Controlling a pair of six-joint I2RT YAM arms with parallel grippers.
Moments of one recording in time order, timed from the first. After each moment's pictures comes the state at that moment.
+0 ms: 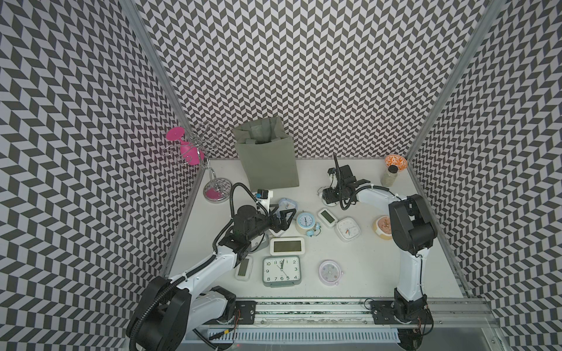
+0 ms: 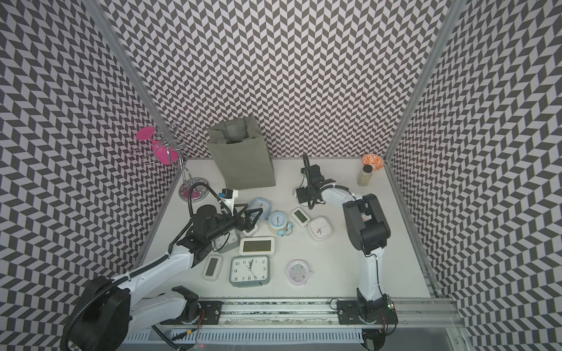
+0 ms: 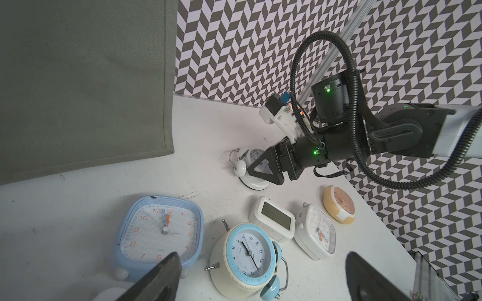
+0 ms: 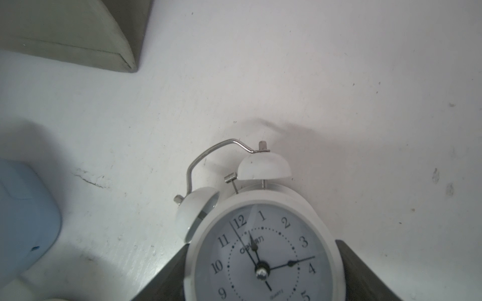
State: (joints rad) left arm -0.44 1.14 0.48 0.42 0.34 -0.43; right arm 0.38 2.02 1.43 -0.37 -0.04 0.05
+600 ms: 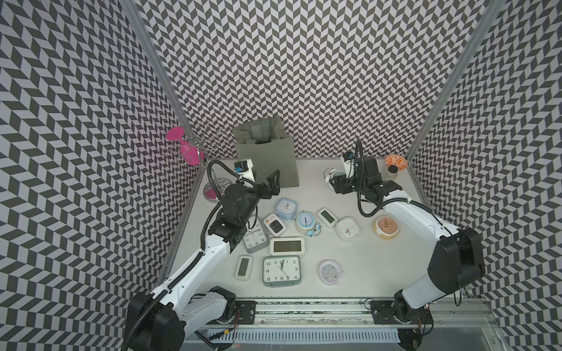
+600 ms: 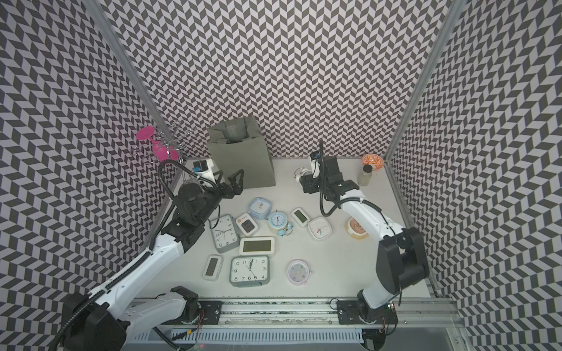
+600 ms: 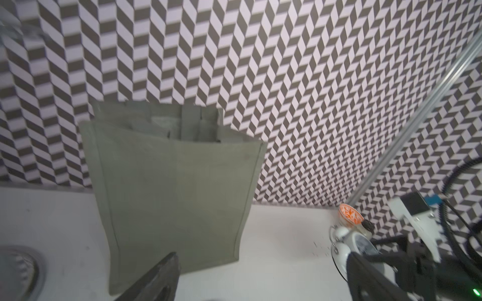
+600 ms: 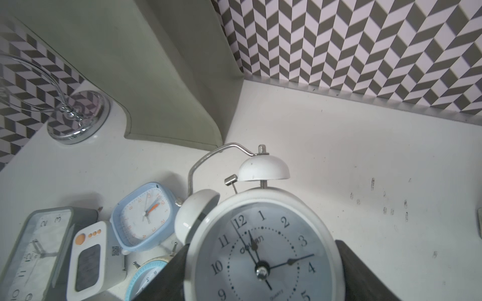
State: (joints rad) left arm -0.40 1.13 0.89 0.26 -0.09 -0.34; right arm 0.38 1.57 1.28 -0.32 -0.08 0.08
